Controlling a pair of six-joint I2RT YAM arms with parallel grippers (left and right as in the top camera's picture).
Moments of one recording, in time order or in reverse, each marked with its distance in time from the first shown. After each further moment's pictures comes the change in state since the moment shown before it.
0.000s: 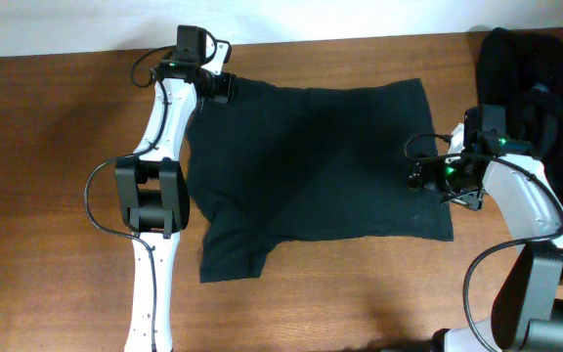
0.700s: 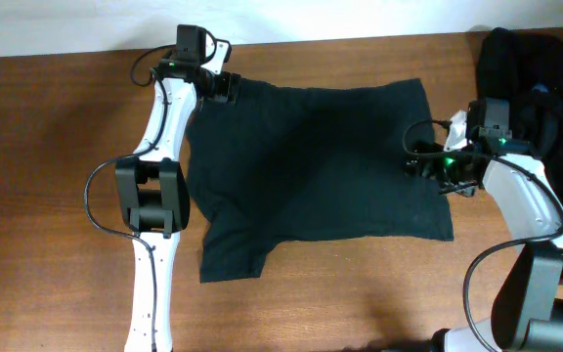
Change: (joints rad) left arm 0.000 0.005 0.023 -0.010 0.000 0.004; right arm 0.000 0.000 0.002 0.132 -0.132 -0.001
